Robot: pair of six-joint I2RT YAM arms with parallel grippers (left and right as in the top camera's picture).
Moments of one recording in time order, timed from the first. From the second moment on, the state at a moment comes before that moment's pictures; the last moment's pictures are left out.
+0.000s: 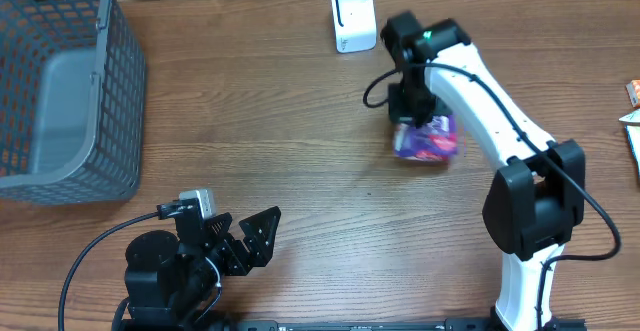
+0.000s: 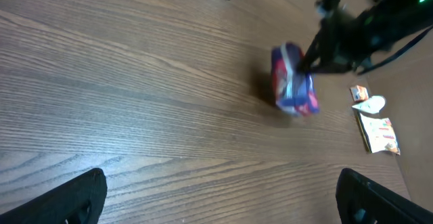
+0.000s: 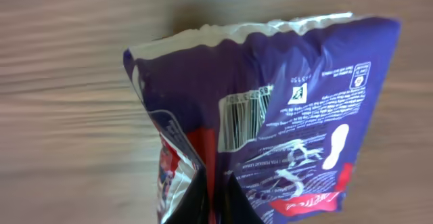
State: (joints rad) left arm -0.04 0.37 0.65 -0.87 0.41 -0.50; right arm 0.39 2.10 1.91 -1.36 0.06 0.39
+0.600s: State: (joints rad) left arm -0.04 0.37 0.65 -0.87 0.41 -0.50; right arm 0.27 2.10 1.72 -1.17 -0.62 0.20
